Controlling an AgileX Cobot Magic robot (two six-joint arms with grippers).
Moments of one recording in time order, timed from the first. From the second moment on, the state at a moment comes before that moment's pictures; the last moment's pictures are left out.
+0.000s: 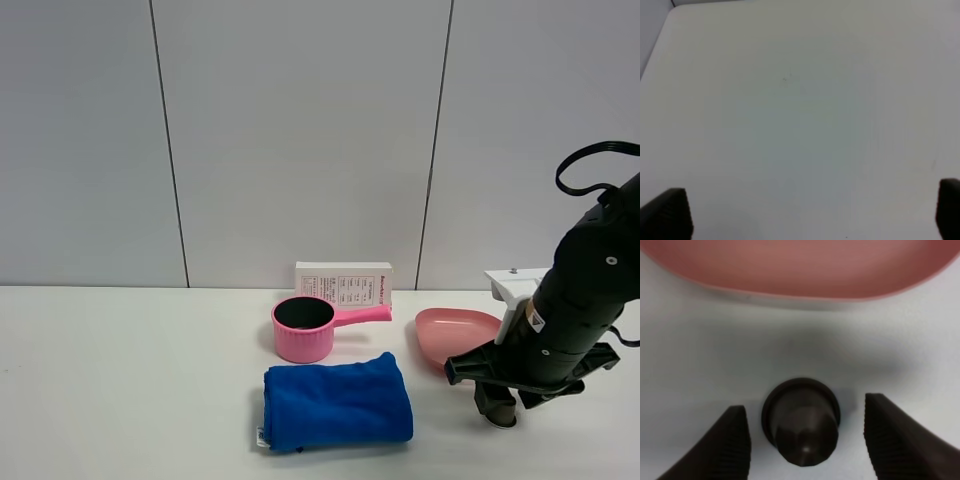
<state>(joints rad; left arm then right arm) 0.06 0.00 -0.51 0.02 1.05 0.04 0.34 1.86 -0.83 -0.42 0.27 0.59</state>
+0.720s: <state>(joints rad) 0.06 0.00 -0.51 0.02 1.05 0.04 0.34 1.86 -0.83 -0.42 0.27 0.59</state>
